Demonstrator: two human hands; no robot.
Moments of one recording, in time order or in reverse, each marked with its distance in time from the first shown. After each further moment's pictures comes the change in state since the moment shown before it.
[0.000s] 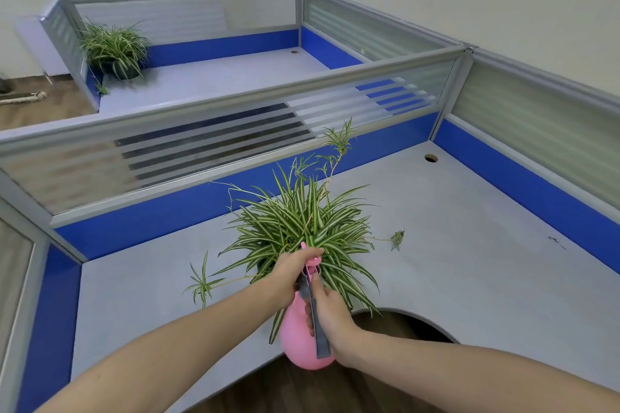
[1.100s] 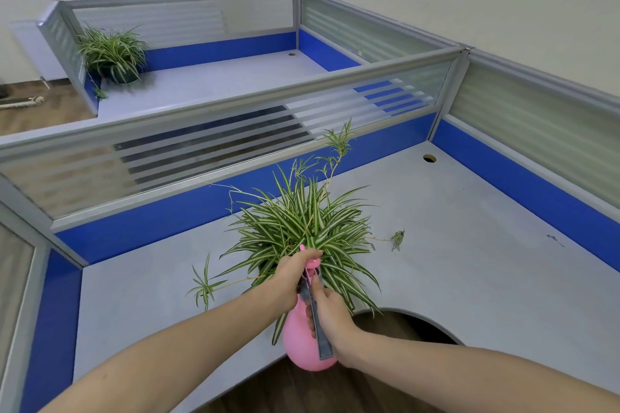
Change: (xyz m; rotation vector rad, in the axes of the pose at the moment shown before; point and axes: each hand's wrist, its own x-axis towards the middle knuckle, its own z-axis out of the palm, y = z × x) left_hand -0.002 -0.003 0.000 -0.085 0.023 -0.007; right_hand -0.002 0.001 0.004 -0.018 0.003 -0.024
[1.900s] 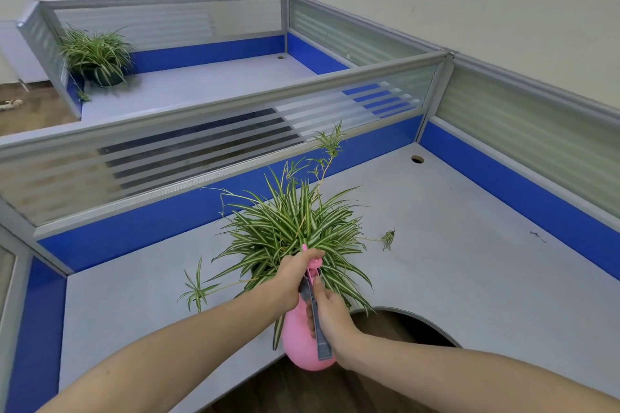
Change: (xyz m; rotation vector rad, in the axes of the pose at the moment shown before) left_hand 0.005 -0.002 0.010 0.080 -0.052 -0.024; right_hand -0.002 0.005 -0.007 -0.005 0.053 -0.016
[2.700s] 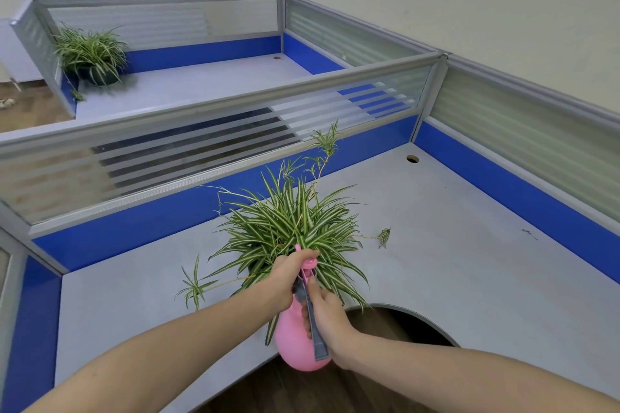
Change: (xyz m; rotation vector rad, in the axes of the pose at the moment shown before) left_hand -0.015 -0.004 -0.004 -0.043 0.003 0.038; right_hand -0.009 0.003 0.000 0.024 -0.037 -0.020
